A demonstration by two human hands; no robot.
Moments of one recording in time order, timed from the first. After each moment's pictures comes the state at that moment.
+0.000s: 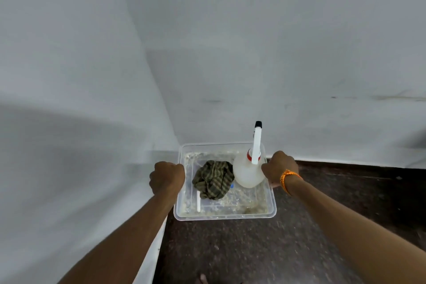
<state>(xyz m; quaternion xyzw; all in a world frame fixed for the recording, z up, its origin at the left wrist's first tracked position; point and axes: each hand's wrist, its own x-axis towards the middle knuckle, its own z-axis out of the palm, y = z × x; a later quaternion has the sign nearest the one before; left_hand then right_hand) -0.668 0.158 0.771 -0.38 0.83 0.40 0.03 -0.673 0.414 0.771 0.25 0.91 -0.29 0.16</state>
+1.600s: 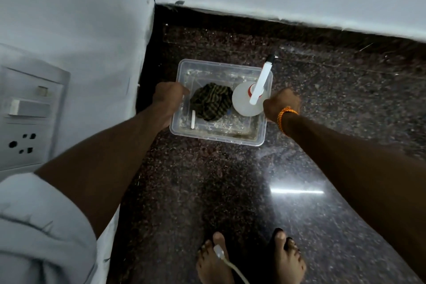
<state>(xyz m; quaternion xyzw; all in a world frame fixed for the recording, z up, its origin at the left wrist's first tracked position) -0.975 0.053 -0.030 -0.40 0.74 0.48 0.24 -0.956 0.294 -0.025 0.33 0.86 -0.27 0.27</state>
